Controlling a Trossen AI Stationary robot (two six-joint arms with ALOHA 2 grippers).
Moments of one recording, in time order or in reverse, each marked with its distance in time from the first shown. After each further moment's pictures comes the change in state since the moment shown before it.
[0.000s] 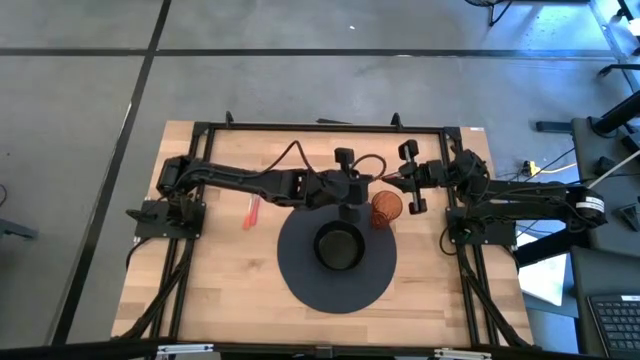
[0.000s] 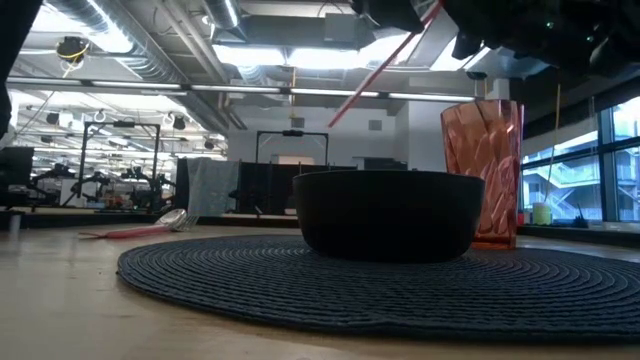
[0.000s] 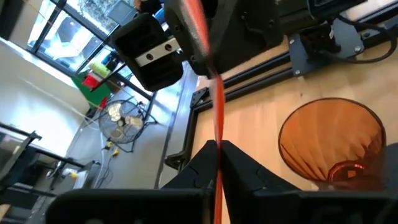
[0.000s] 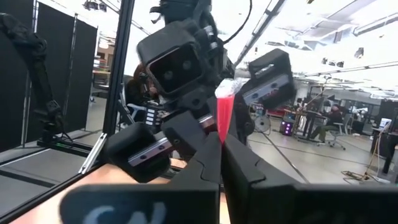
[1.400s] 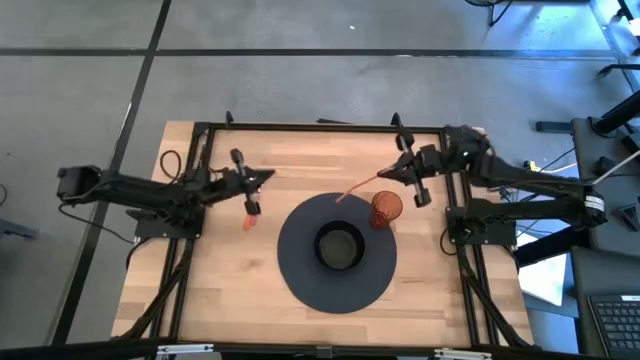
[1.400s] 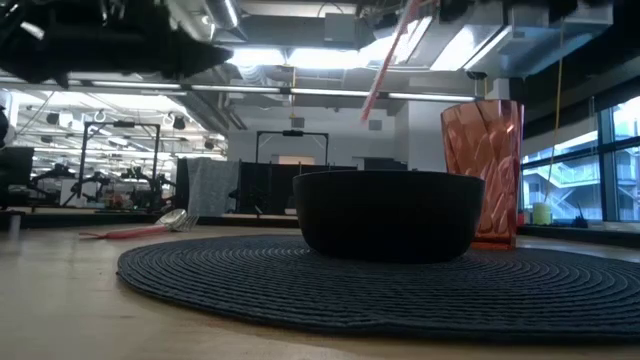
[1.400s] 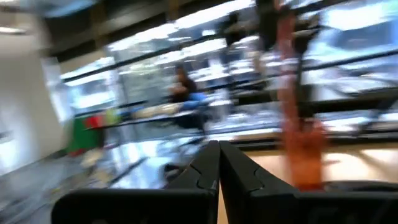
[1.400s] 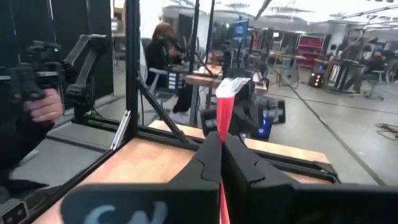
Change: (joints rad) left arm 0.185 -1.011 -1.520 1.114 0.316 -0.262; right arm 0.015 0.000 0.415 -0.682 -0.054 -0.052
